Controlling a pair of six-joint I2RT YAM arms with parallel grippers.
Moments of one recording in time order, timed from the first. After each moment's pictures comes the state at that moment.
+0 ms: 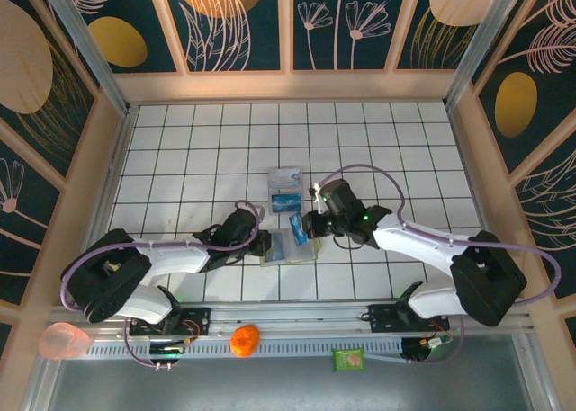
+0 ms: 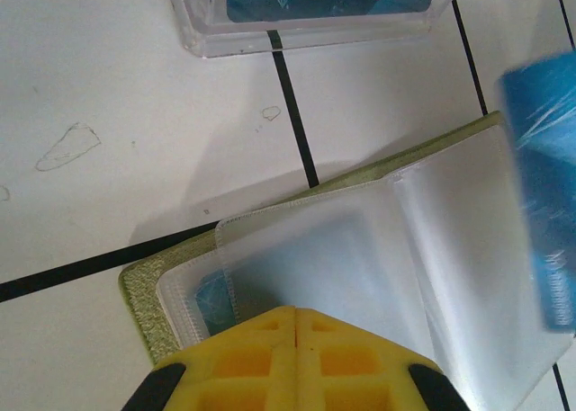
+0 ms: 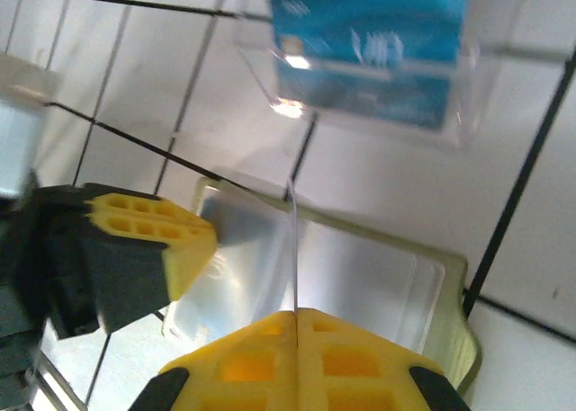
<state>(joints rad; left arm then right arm) -0.81 1.42 0.44 0.17 0.07 -0.70 0.78 1.32 0.73 -0.22 -0.22 0.50</state>
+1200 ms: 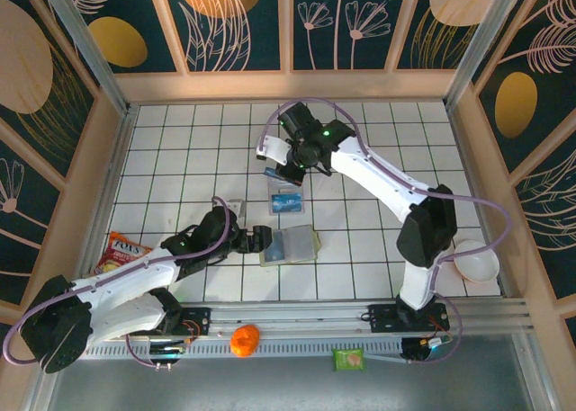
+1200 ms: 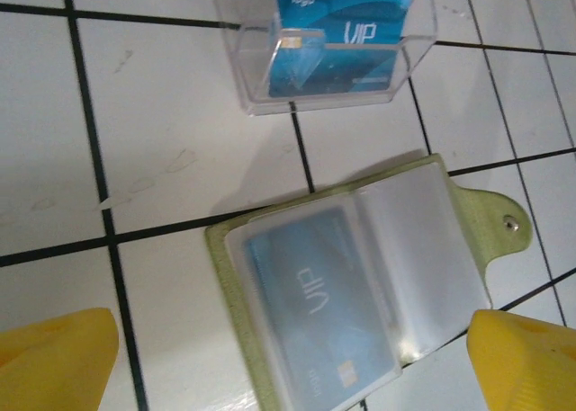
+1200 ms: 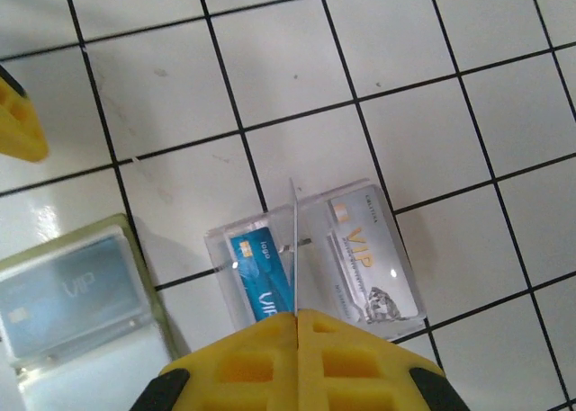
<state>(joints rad) -0.78 1.03 0.44 -0.17 0.01 -0.72 0.75 1.87 1.79 -0.96 -0.16 -0.63</state>
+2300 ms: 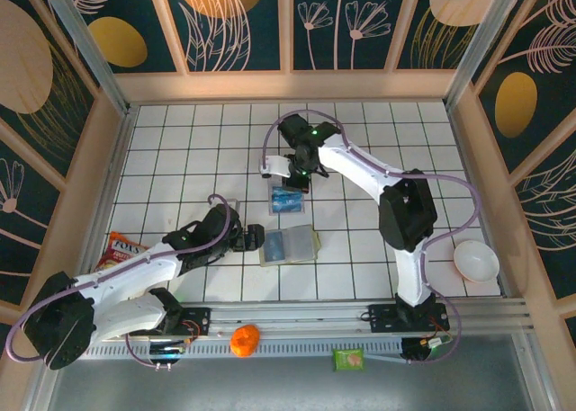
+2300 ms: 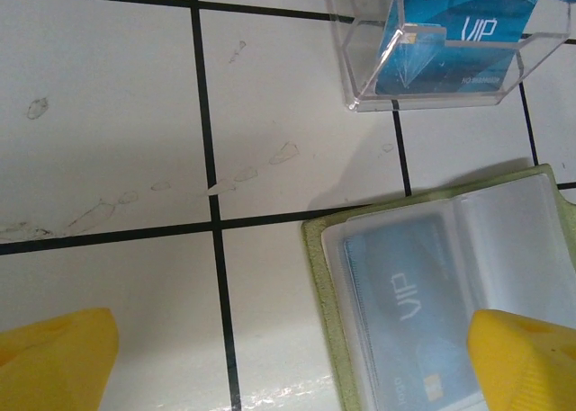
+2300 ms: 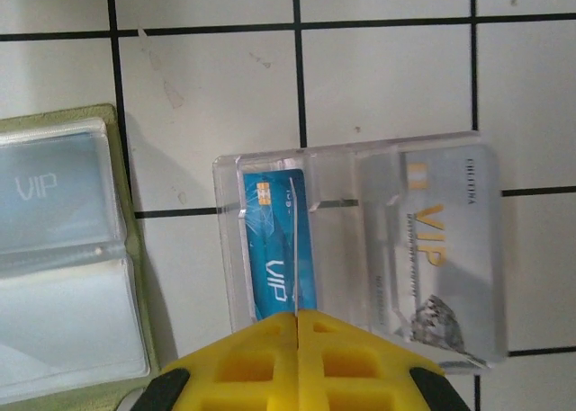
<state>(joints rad) -0.76 1.08 0.50 -0.30 -0.09 -0.73 0.69 2.01 1.77 -1.02 -0.26 -0.87</state>
